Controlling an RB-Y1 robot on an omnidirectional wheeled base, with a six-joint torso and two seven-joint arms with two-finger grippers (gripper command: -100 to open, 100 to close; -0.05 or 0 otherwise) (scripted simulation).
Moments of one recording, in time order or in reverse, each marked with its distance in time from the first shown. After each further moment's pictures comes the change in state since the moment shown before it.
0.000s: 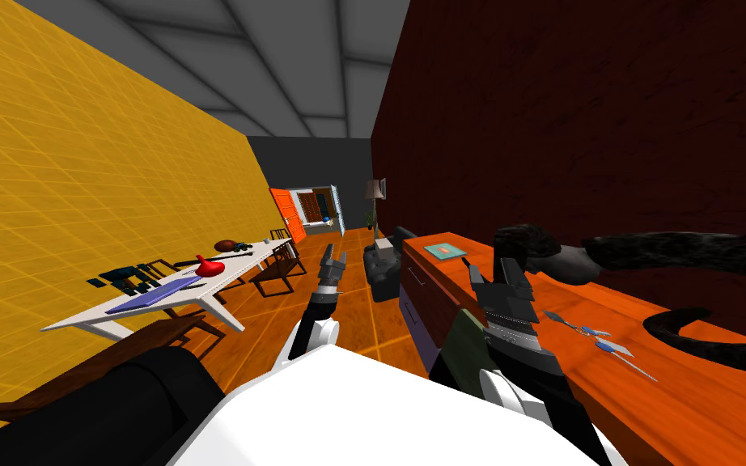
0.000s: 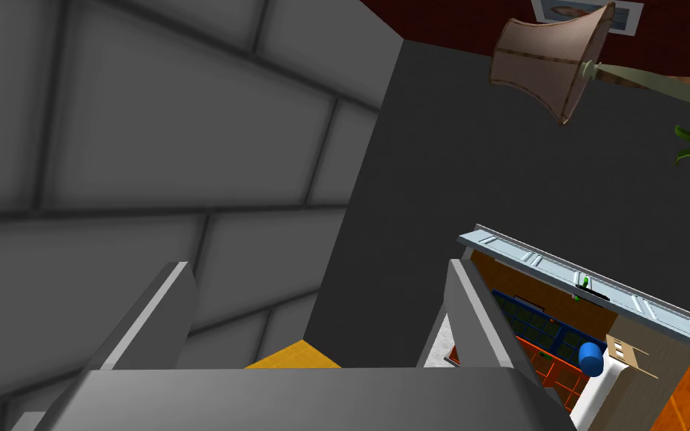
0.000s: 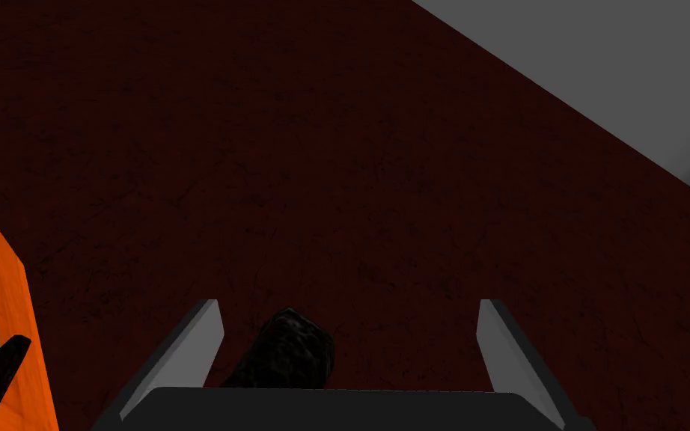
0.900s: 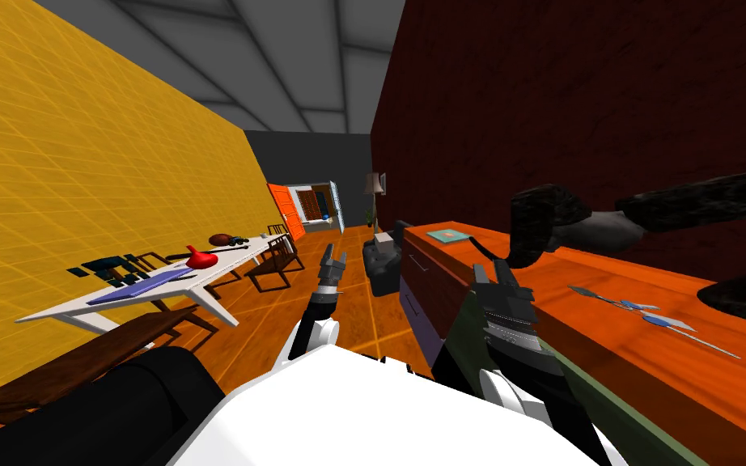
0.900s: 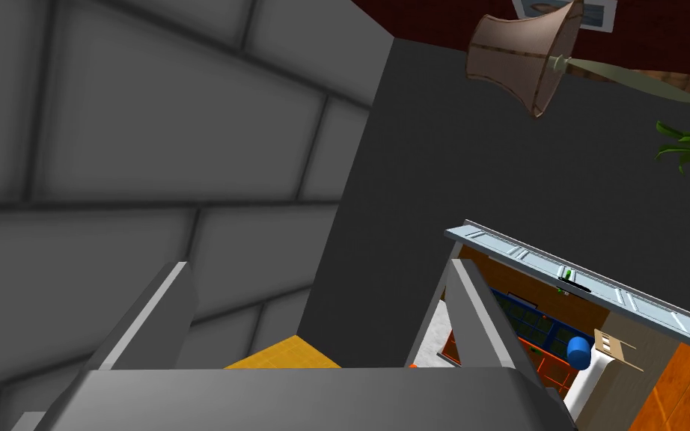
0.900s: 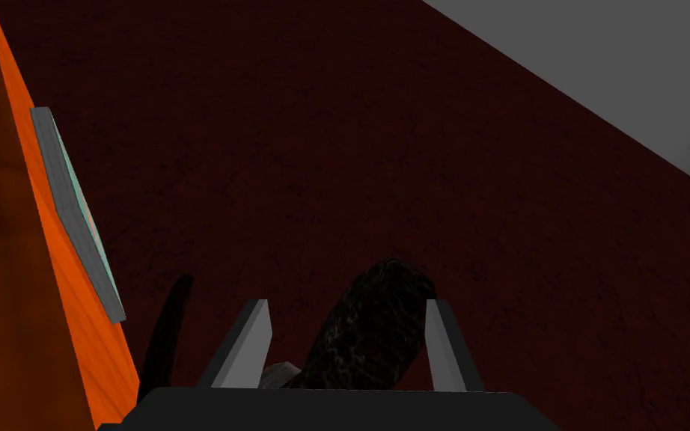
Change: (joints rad) left arm 0.000 0.000 0.000 0.000 0.000 0.000 0.000; right arm 0.000 0.000 0.000 0.000 0.000 0.000 0.000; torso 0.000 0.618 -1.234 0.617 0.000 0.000
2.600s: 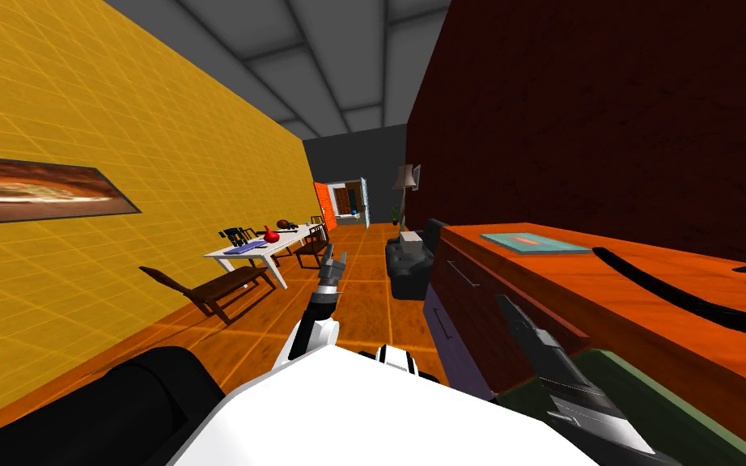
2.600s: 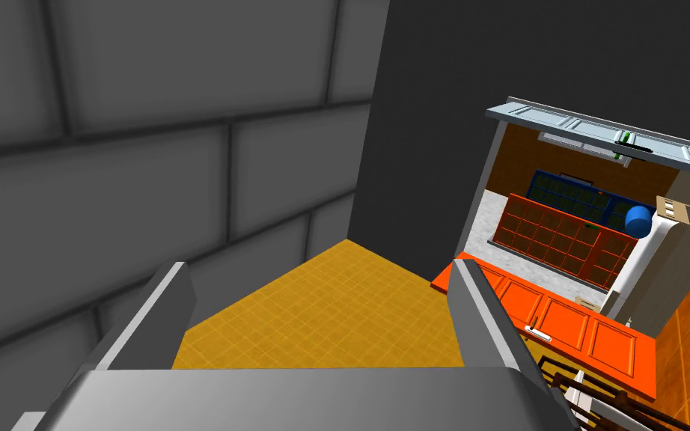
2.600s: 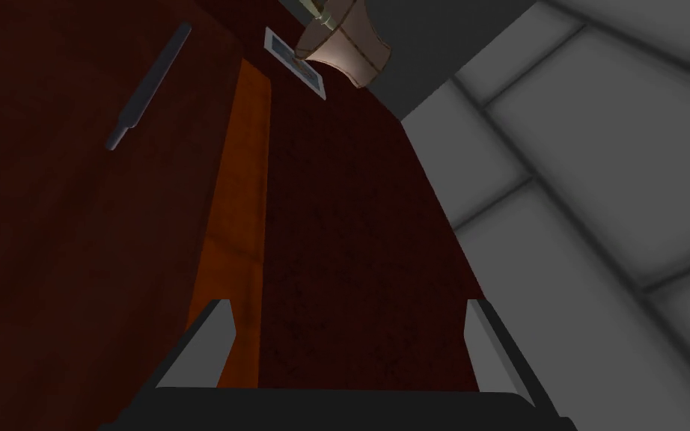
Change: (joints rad) left arm 0.000 0.000 0.000 0.000 0.000 0.000 0.000; right arm 0.318 -0.171 -0.133 -0.043 0.185 0.028 0.355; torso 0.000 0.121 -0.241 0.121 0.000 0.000
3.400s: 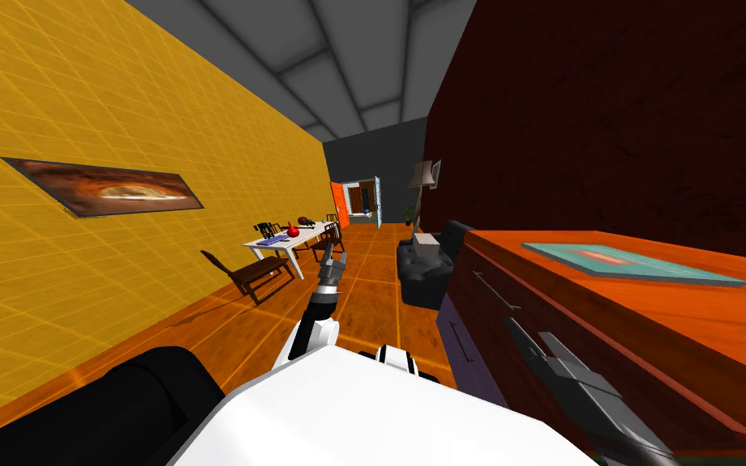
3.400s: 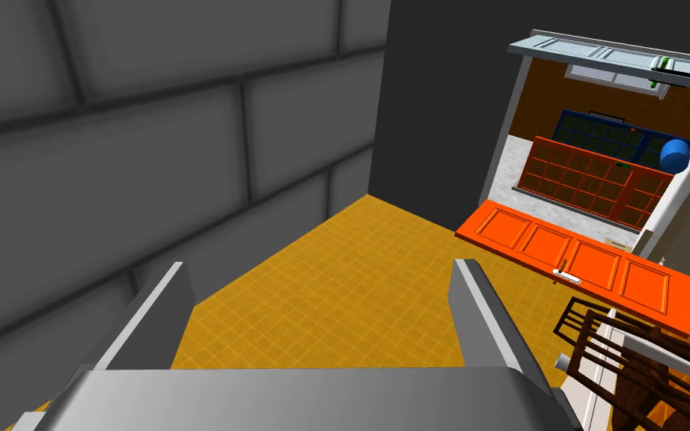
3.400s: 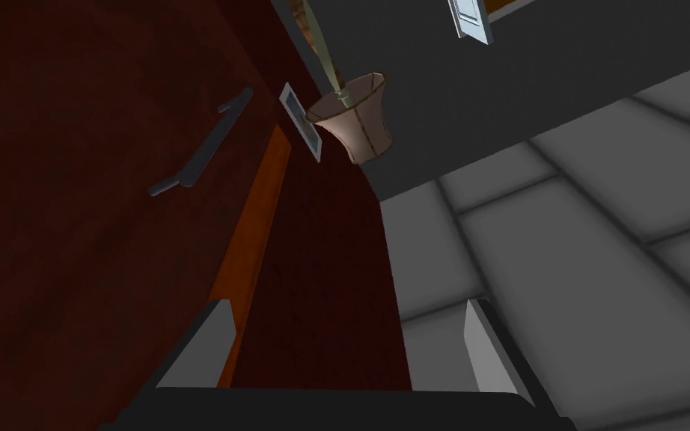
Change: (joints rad) left arm 0.000 0.000 0.000 0.000 0.000 0.000 0.000; right arm 0.153 -0.007 -0.064 -0.016 0.097 0.018 0.189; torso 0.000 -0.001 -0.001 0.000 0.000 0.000
